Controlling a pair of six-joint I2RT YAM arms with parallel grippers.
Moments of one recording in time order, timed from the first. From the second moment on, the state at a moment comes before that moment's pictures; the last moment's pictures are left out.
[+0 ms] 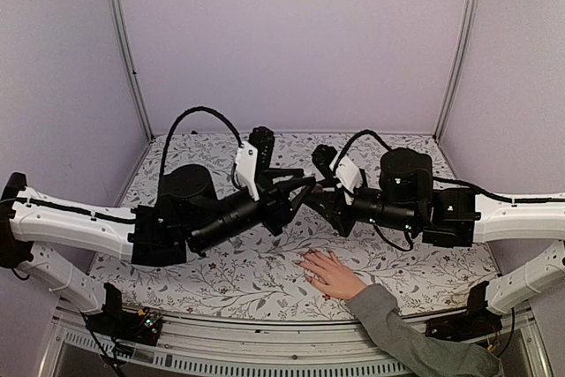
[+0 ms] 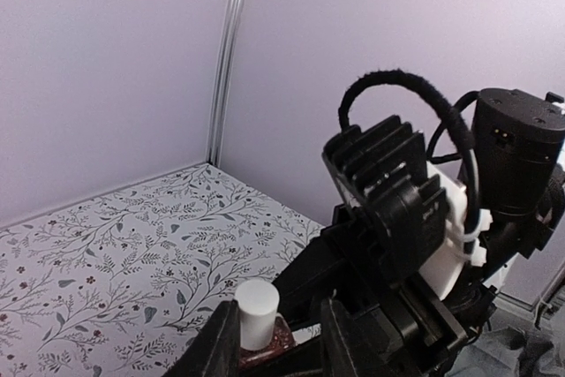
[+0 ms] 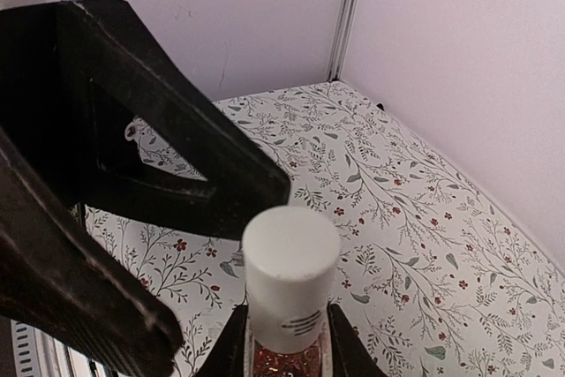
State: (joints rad) left arm -1.30 1.36 0.89 0.53 -0.35 -0.20; right arm 1.14 1.26 0.90 0.10 0.12 -0.09
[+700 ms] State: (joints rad) left arm -1.26 1.37 0.89 0.49 -0.30 -0.24; right arm 1.14 1.26 0.90 0.10 0.09 -0.09
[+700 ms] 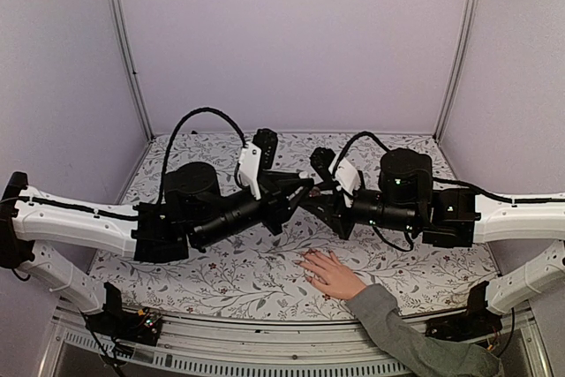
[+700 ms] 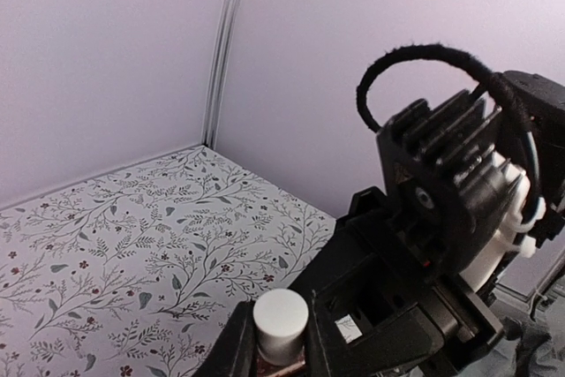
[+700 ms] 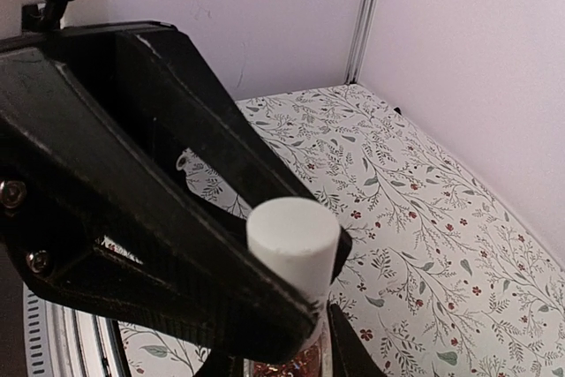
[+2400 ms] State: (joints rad) left arm -1.18 1.37 0.96 0.48 0.74 -0.04; right arm 1.14 1.18 1.00 -0.16 -0.80 -0.30
